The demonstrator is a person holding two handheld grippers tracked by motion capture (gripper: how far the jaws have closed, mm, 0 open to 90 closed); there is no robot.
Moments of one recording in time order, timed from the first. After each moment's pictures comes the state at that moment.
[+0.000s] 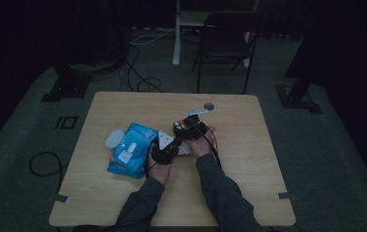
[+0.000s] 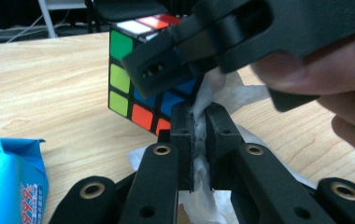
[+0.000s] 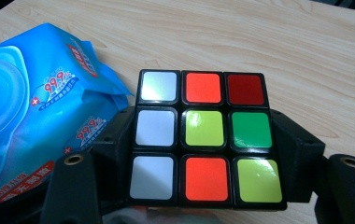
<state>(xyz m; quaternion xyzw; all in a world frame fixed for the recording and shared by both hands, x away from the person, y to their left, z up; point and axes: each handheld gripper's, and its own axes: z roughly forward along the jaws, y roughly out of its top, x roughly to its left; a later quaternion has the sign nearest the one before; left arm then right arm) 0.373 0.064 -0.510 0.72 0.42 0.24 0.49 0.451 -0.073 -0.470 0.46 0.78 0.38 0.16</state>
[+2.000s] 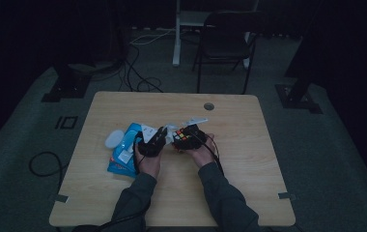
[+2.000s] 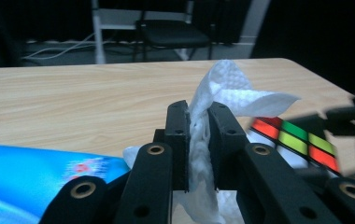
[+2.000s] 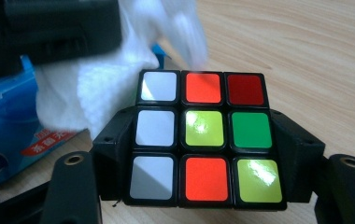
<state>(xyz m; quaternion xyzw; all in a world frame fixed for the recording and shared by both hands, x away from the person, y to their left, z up) 0.384 0.102 -0.495 0.67 0.47 0.28 0.51 0.425 -0.075 -0.483 0.42 0.81 0.39 0.13</state>
